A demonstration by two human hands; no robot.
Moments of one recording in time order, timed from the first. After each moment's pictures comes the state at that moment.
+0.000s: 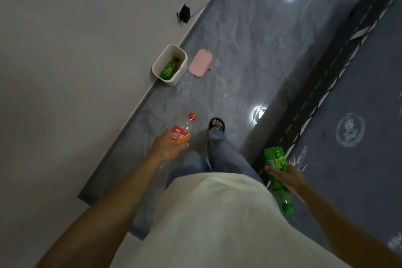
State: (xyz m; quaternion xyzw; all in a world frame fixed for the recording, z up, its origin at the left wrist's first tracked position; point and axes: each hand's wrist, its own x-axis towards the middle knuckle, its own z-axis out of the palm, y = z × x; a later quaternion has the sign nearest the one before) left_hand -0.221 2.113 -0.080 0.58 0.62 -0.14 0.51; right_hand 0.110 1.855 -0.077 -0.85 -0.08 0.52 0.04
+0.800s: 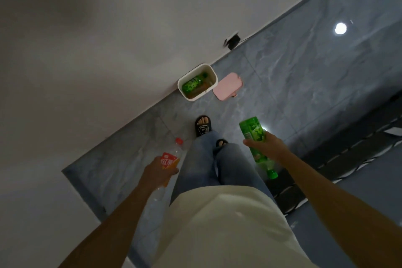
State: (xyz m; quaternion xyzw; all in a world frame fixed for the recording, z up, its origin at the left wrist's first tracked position) left_hand -0.242 2.218 -0.127 0.35 0.75 -0.14 0.53; right_hand 0.145 2.278 -0.101 -0.75 -0.38 0.53 -0.08
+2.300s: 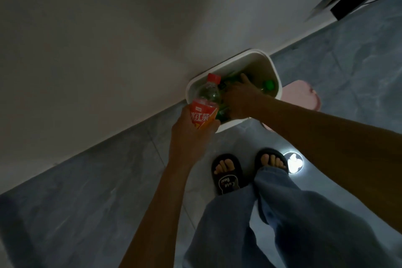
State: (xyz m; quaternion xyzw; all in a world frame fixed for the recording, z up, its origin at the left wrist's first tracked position) left_hand -0.172 2.423 -0.574 0.37 0.79 0.20 0.44; right_hand -0.024 2.552 -0.631 -0.36 -0.88 0.19 -0.26
